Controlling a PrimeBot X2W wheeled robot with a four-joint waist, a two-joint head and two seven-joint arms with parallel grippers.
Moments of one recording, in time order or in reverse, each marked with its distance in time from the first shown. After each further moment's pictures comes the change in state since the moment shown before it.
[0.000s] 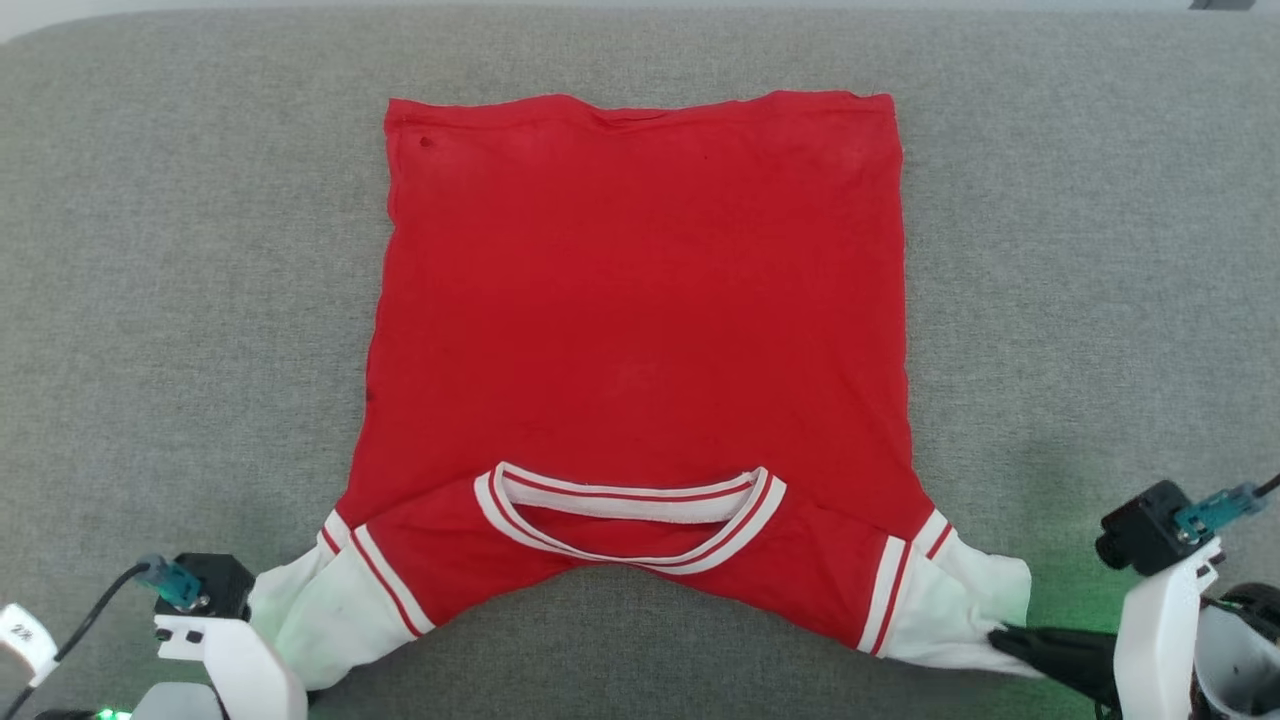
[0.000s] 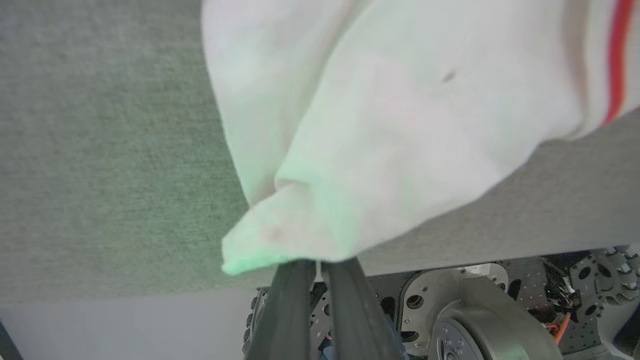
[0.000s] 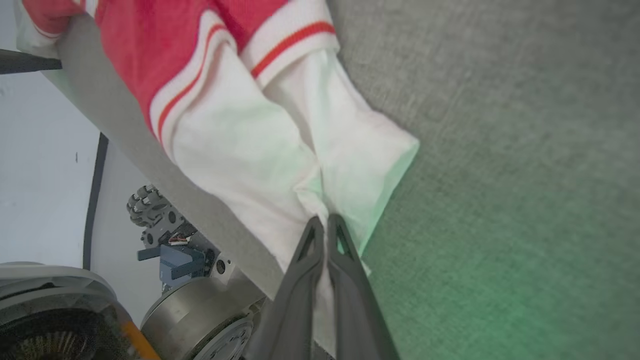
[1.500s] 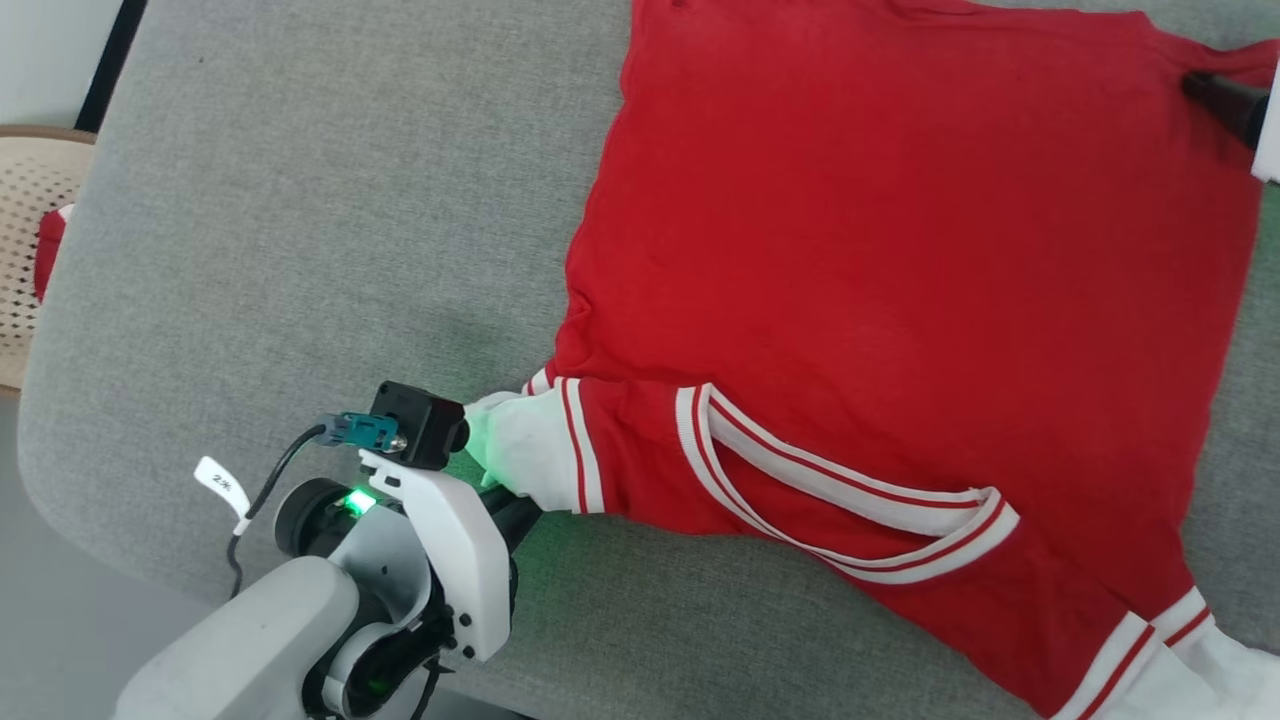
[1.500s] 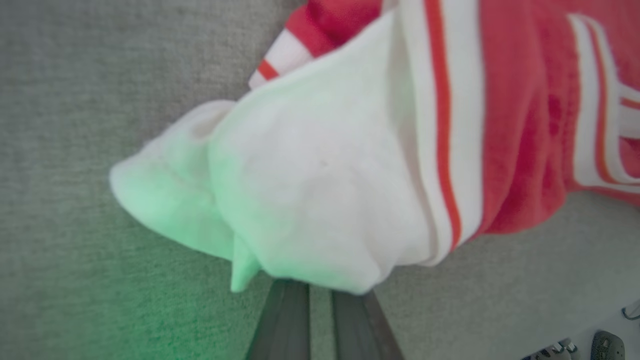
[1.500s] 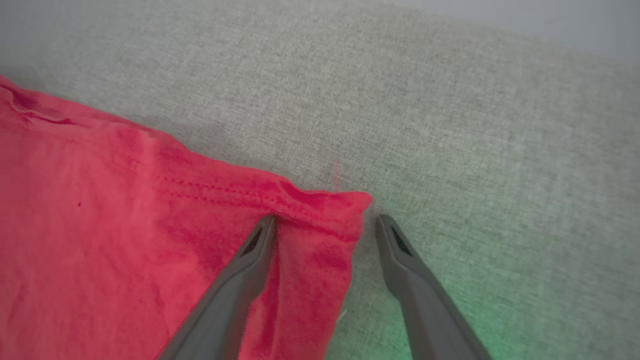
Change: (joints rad) left arm -0.296 -0.360 -0.043 0.167 0.151 -0.243 -0.193; right arm -0.875 0.377 -0.372 0.829 -0.531 0.000 0.171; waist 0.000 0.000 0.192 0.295
